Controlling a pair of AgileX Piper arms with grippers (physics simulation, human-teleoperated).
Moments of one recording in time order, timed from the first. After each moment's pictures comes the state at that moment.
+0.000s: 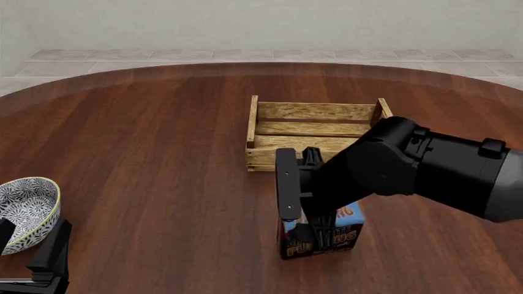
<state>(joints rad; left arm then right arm) 0.00 0.01 0.00 0.00 0.00 0.77 1.45 -1.10 0.83 -0.89</state>
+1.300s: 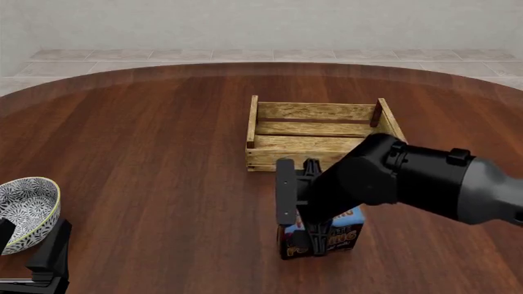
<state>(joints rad) 0.00 0.01 0.00 0.00 0.00 0.75 1.50 -1.04 0.74 -0.85</state>
